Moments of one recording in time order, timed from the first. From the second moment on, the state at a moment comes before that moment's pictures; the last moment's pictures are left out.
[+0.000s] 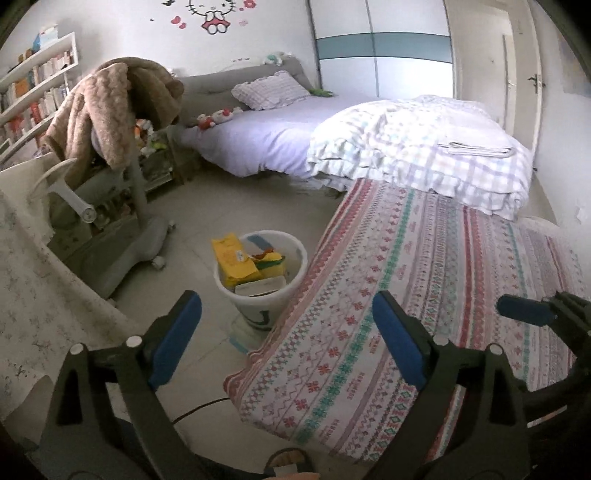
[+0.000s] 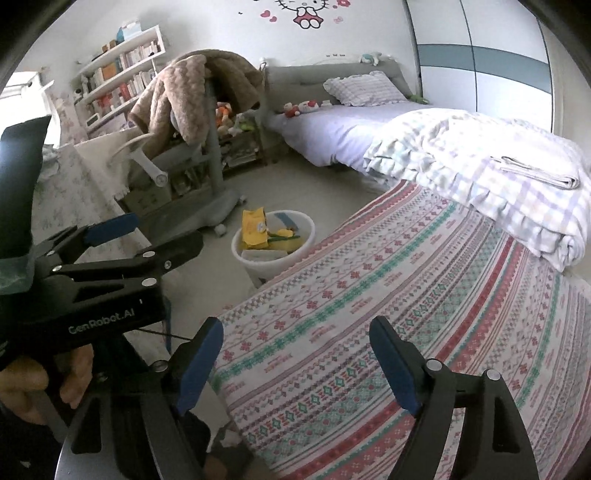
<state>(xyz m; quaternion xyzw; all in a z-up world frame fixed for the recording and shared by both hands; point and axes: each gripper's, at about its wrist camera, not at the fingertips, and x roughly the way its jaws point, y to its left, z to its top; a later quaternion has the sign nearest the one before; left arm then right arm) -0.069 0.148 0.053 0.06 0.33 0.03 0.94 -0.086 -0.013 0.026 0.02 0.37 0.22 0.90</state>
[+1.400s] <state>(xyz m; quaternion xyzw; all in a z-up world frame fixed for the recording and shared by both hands) -0.063 0.156 0.042 0.05 0.36 0.03 0.93 -0.076 -0.010 0.019 0.05 0.37 0.22 0.90</state>
